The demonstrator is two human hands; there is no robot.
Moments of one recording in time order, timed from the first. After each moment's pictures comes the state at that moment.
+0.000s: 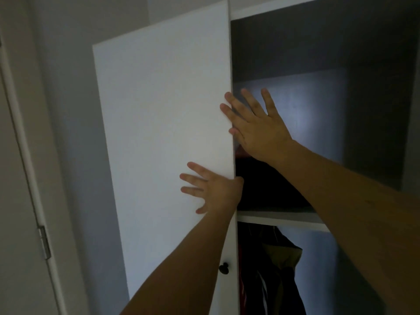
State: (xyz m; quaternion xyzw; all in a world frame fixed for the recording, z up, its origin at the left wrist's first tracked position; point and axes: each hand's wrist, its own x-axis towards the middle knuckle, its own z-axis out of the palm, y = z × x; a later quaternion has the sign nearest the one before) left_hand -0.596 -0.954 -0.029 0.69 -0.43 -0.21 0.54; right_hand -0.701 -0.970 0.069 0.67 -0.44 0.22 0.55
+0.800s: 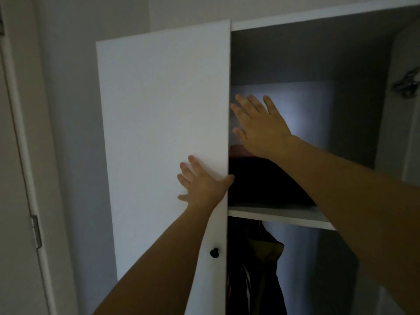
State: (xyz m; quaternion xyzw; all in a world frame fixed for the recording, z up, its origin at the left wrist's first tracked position) left_hand -0.569 -0.930 -0.035 0.67 -0.55 -0.14 0.47; right_hand -0.708 -0.919 0.085 0.72 -0.50 0.19 0.44
